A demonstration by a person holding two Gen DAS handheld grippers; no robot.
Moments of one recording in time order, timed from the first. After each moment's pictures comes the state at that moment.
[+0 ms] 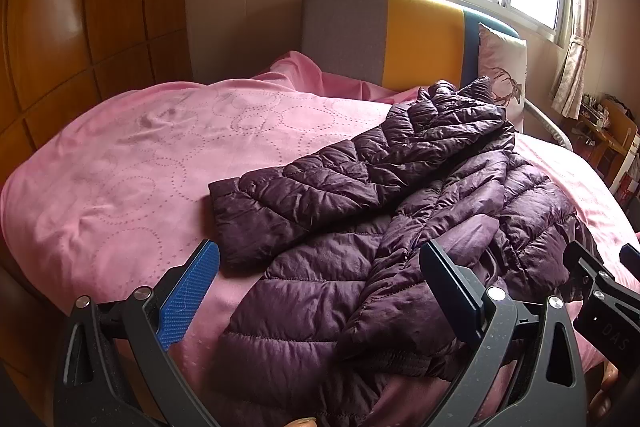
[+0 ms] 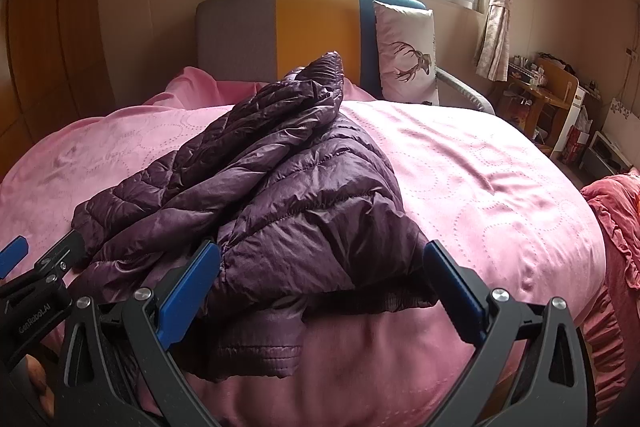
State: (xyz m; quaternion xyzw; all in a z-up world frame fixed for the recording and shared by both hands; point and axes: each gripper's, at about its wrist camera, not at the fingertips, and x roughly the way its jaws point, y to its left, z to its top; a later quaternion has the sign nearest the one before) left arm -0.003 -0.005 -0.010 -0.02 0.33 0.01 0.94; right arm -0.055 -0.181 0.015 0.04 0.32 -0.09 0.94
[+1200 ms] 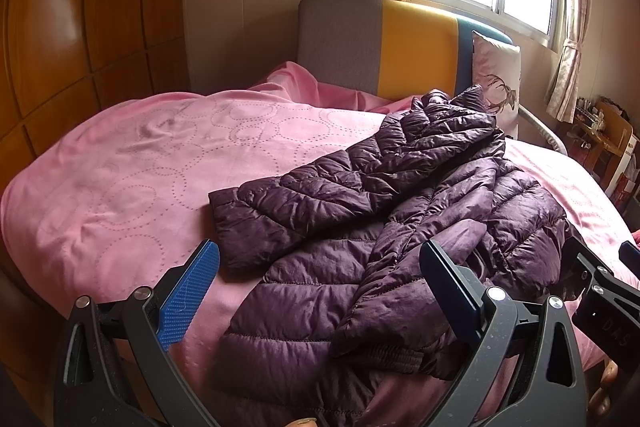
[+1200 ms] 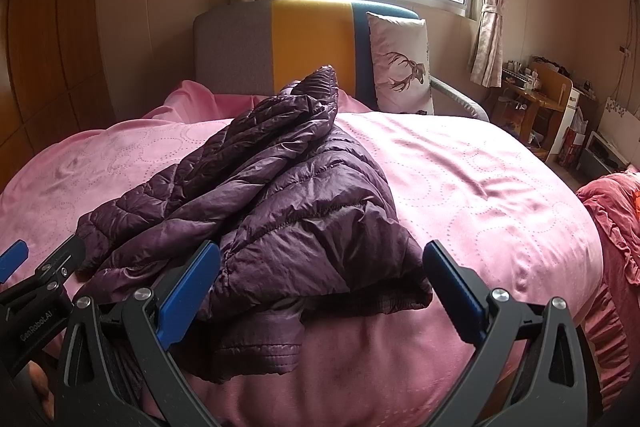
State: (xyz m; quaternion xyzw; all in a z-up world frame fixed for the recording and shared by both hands) left arm -0.011 -0.007 0.003 -0.02 0.32 0.00 0.95; right arm -0.067 -0.181 0.024 0.05 0.30 -0.09 0.95
